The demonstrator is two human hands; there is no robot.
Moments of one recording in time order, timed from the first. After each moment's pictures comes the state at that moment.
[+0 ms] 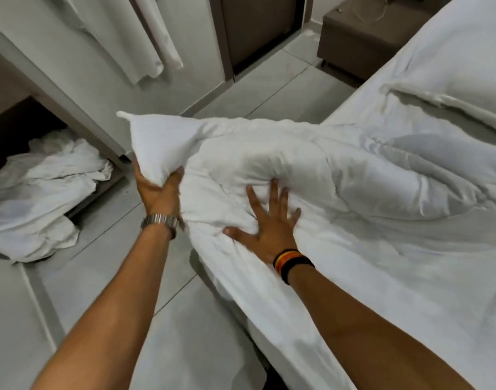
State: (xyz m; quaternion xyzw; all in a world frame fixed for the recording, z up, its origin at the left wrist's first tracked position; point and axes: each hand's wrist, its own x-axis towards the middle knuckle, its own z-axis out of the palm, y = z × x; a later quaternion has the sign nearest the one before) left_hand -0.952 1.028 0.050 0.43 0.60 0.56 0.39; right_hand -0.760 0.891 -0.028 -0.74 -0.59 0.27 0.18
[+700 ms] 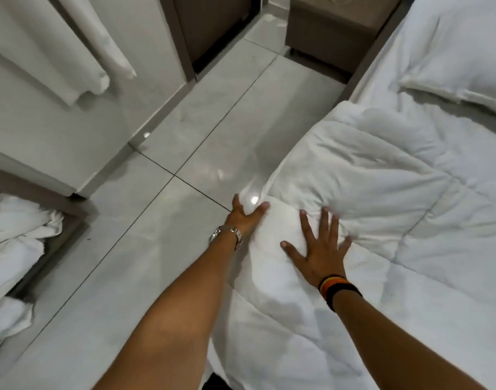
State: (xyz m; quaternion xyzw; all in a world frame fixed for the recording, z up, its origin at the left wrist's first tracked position) left_hand -0.840 1.208 -0.135 0.55 0.58 -0.02 0.60; right_hand -0.713 1.018 -0.135 -0.88 -0.41 0.23 0.04
